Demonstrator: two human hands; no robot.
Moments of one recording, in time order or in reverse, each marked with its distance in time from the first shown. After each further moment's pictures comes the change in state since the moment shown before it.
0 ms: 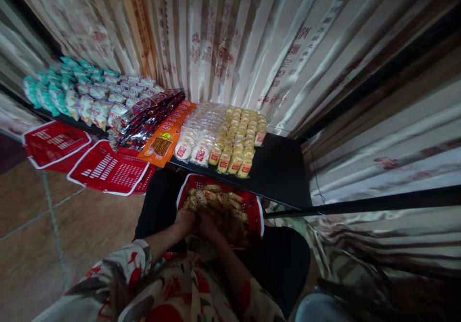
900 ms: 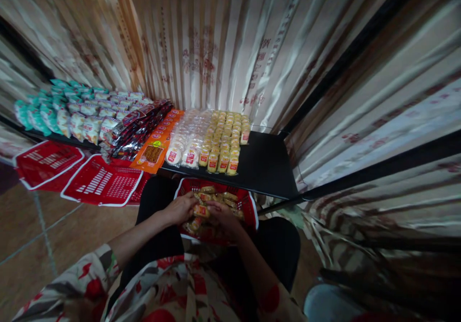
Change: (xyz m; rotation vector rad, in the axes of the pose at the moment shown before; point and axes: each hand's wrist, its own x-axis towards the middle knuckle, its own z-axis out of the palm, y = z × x) left_hand -0.033 0.004 -0.097 0.037 0.137 0.483; right_hand -0.026 -0.003 -0.083 0.599 0.108 0.141
